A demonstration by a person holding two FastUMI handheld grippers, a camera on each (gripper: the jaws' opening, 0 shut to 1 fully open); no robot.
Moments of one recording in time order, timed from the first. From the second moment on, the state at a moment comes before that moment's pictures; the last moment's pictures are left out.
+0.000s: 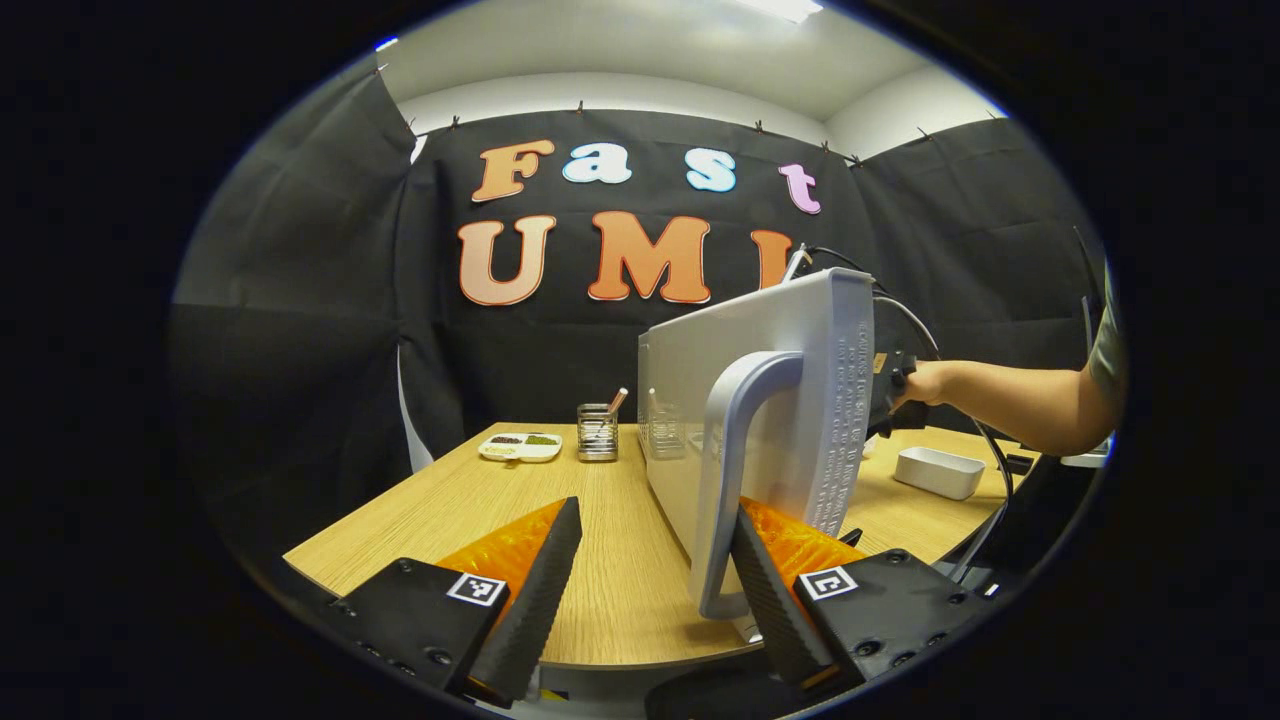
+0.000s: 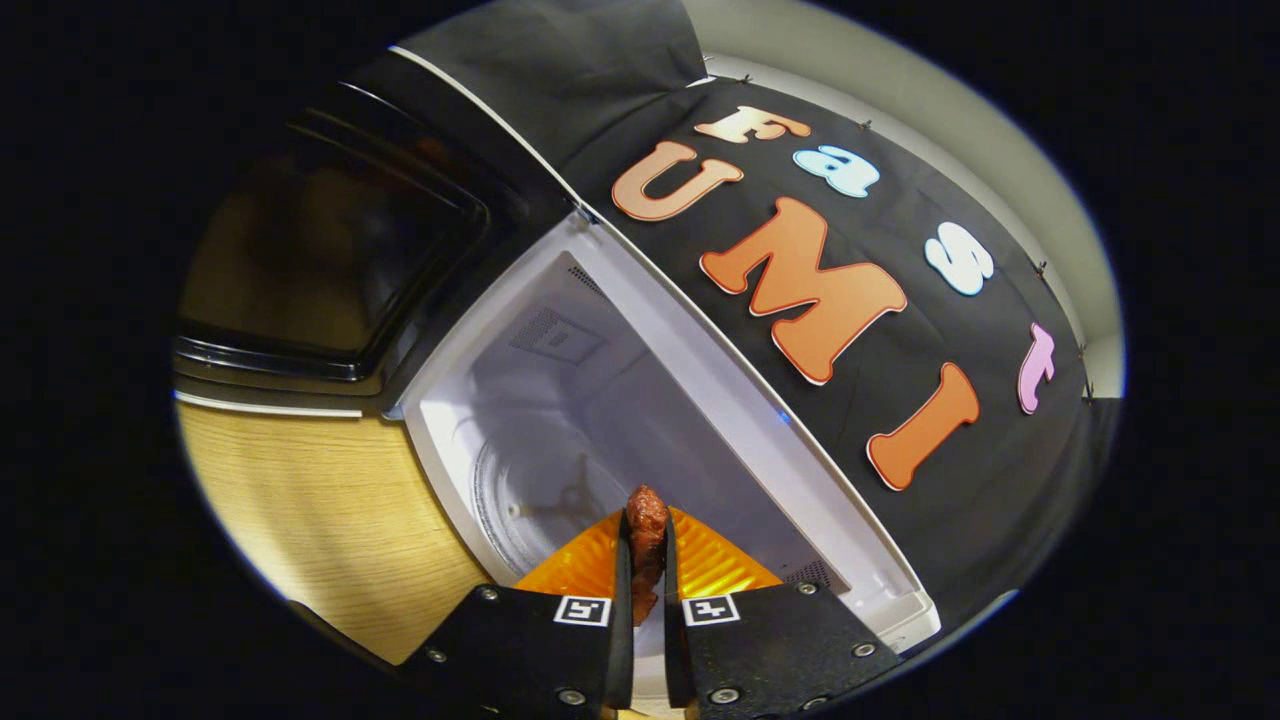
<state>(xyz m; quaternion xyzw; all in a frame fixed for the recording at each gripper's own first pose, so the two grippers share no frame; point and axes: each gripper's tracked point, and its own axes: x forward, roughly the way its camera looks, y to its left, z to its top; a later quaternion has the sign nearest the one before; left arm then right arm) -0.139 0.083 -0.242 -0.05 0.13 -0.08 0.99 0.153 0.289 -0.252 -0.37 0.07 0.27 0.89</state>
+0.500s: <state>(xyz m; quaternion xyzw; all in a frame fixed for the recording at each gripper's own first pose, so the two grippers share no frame) -0.136 0.073 -0.245 -0.05 0.14 -0.08 0.98 0.170 0.302 -0.276 -0.43 0.05 0.28 0.86</state>
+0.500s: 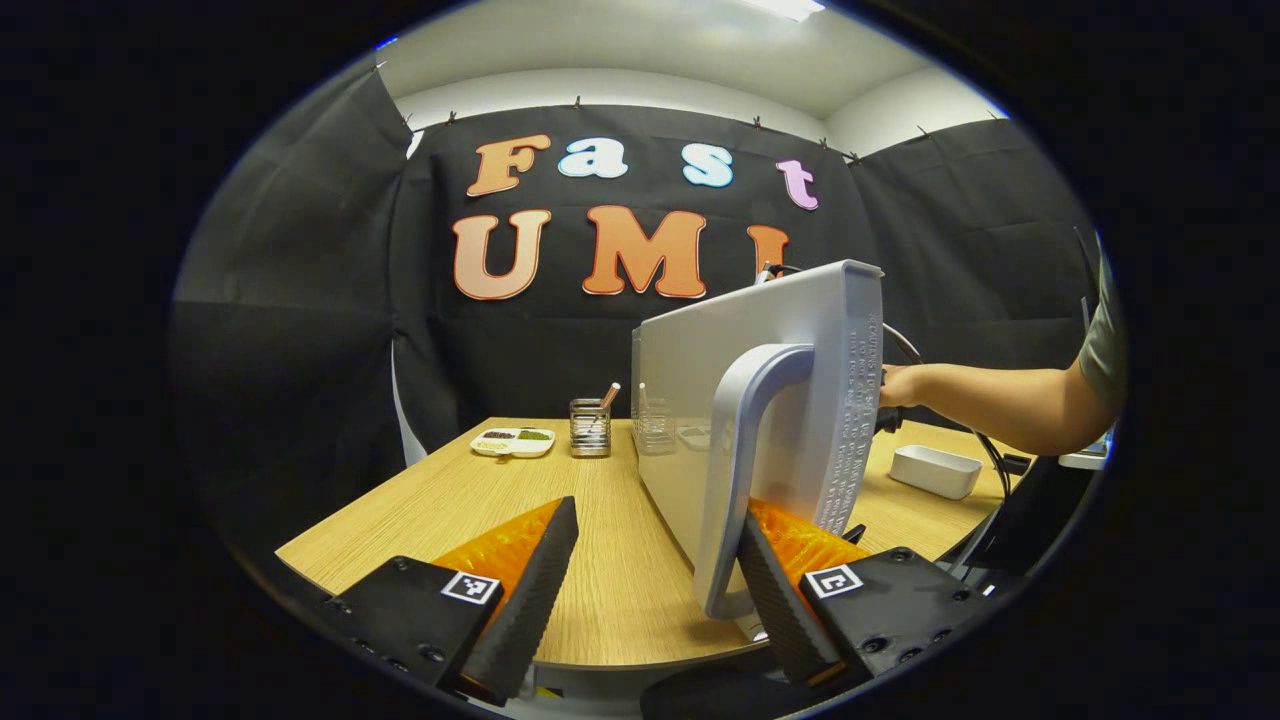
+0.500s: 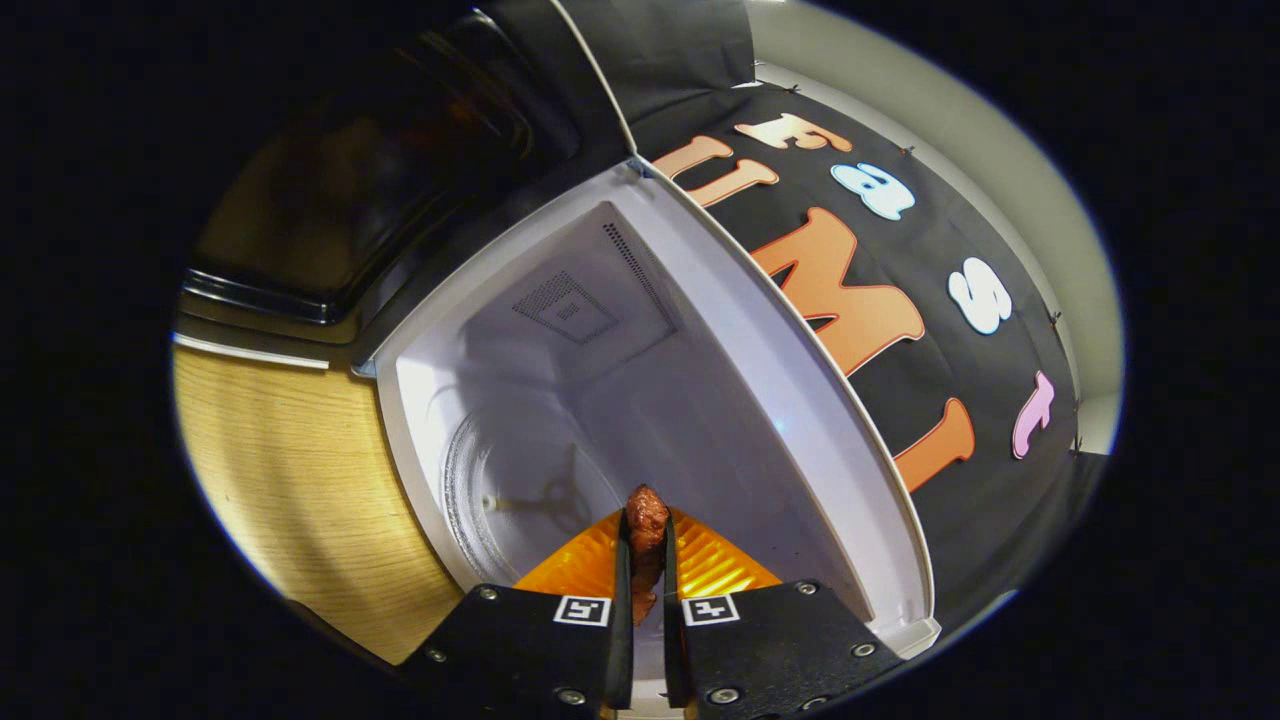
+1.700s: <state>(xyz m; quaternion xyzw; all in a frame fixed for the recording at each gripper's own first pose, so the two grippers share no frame) -0.140 0.071 -0.243 -0.05 0.15 -0.07 0.99 0.179 0.297 -0.293 -0.46 0.07 0.29 0.84</state>
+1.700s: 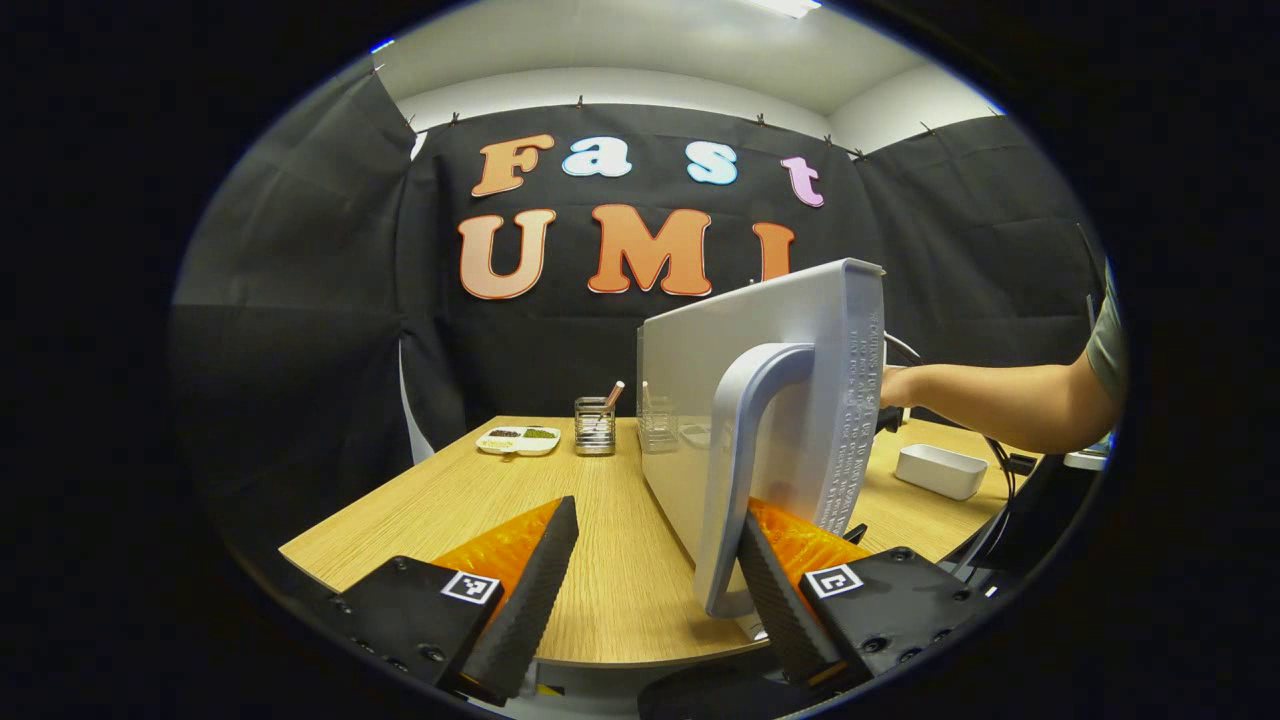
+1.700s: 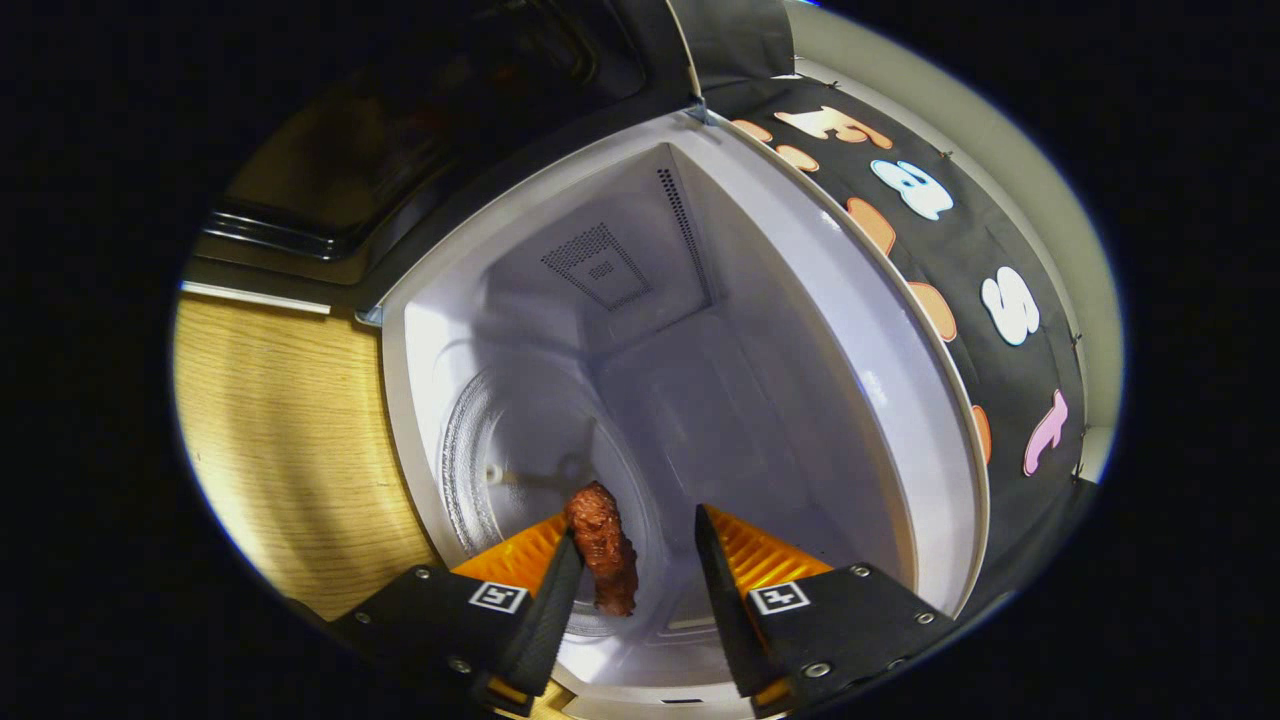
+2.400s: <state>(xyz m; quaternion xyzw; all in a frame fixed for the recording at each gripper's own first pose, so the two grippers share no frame) -0.139 0.071 -0.243 -0.06 0.14 -0.07 0.99 0.152 0.281 -0.233 -0.35 0.08 0.30 0.88</state>
